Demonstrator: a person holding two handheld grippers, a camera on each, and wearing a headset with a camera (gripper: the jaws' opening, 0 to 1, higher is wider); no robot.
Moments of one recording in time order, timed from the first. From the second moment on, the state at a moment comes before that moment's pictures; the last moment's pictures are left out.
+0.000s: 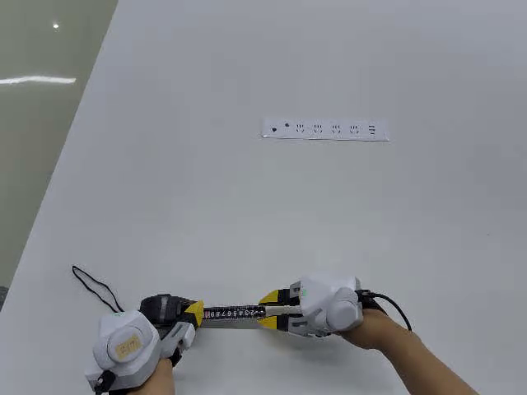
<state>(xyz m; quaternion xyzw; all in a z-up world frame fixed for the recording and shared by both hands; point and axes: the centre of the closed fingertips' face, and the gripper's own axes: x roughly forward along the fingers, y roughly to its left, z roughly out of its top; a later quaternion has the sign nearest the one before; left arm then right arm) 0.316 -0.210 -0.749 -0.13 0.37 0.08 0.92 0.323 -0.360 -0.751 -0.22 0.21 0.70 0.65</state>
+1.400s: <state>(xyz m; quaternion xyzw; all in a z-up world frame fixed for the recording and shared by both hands) 0.315 -0.209 -0.749 -0.14 0.37 0.08 0.92 0.318 -0.333 -0.755 -0.20 0.21 0.71 0.64</state>
